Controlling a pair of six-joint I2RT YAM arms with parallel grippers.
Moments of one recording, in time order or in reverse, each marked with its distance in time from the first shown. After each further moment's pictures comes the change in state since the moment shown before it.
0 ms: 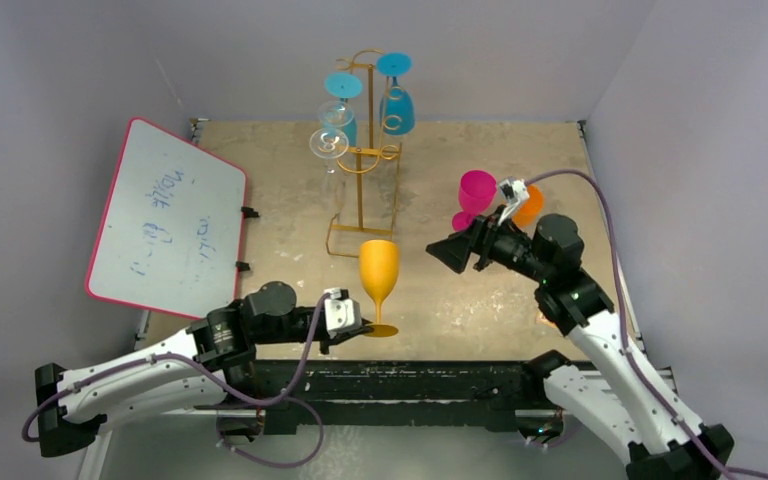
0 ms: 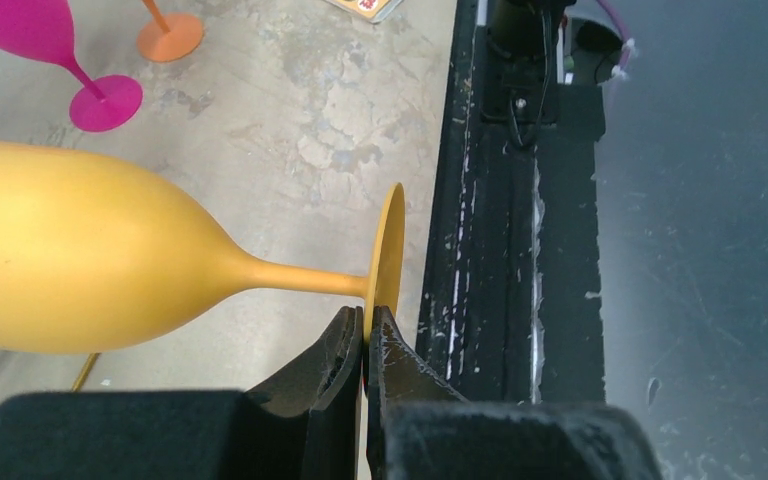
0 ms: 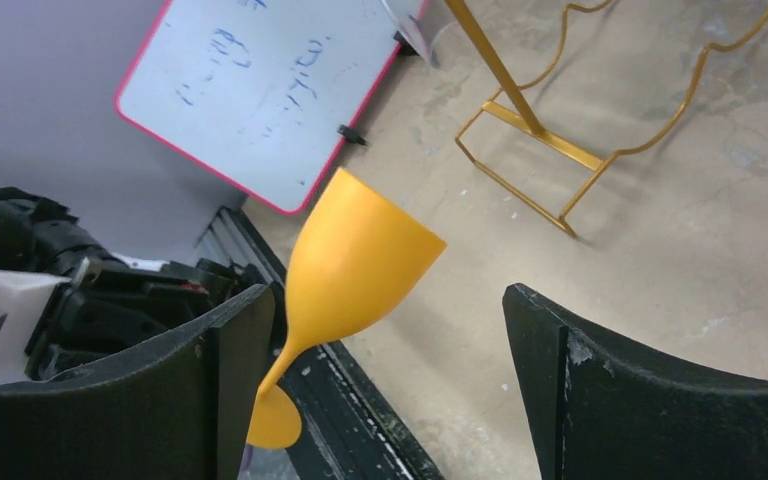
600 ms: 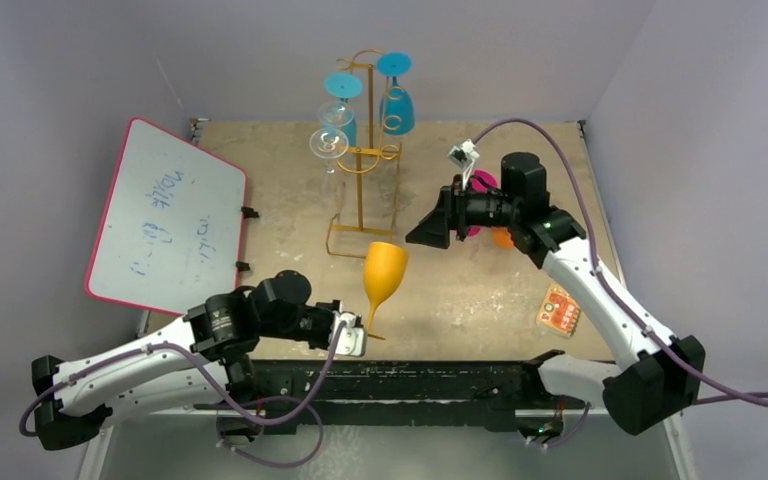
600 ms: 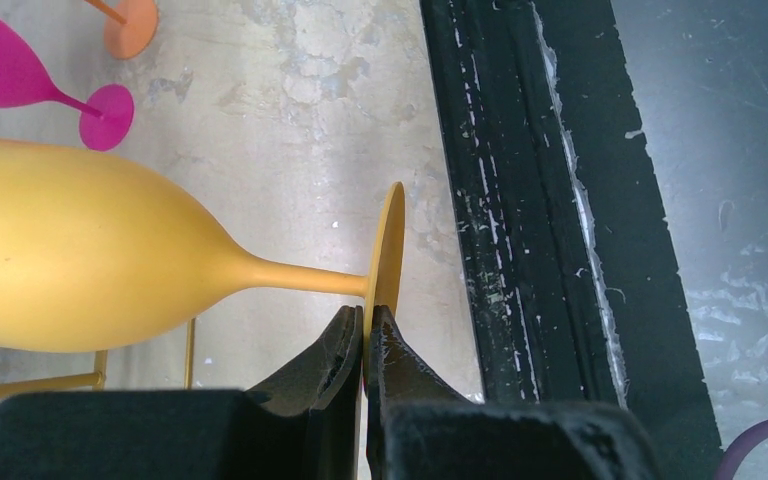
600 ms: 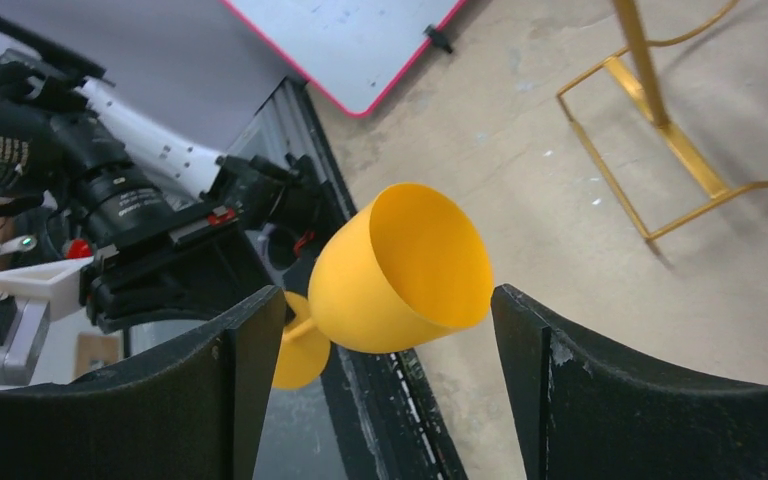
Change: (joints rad) left arm 0.000 0.106 0.192 -0.362 0.063 0.449; right arm -0.014 0.443 0.393 -0.203 -0.336 -0.243
